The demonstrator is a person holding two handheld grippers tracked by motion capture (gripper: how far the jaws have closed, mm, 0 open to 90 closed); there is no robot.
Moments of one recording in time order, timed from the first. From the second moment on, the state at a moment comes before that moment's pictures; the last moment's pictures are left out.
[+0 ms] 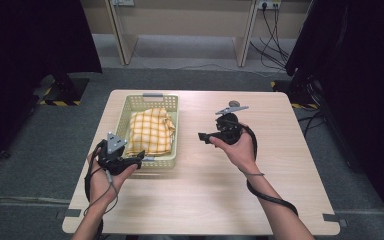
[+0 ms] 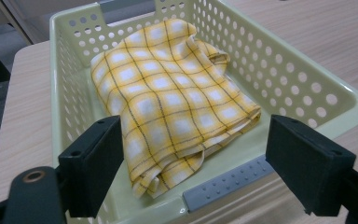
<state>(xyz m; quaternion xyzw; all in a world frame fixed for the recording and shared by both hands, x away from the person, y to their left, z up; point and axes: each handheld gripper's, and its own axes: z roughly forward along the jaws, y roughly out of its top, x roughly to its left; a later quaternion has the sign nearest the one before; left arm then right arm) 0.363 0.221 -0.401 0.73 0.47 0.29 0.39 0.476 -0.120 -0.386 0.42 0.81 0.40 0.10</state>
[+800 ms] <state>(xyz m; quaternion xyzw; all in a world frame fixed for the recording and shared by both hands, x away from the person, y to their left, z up) 0.347 0.227 -0.411 0.72 0.48 0.30 0.41 0.455 -0.165 -0.404 0.44 0.79 0.40 0.11</state>
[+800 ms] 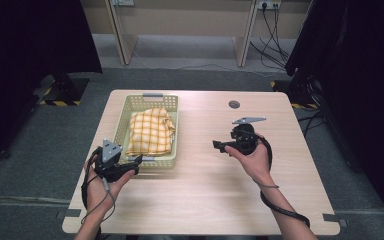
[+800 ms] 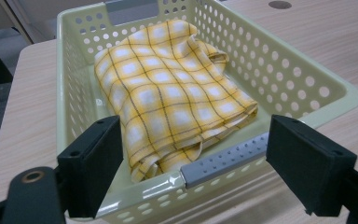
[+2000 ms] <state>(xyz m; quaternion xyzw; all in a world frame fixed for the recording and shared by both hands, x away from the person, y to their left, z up) 0.328 0.241 -0.427 0.70 0.48 0.31 0.43 0.422 -0.220 -0.420 0.47 0.77 0.41 0.14</state>
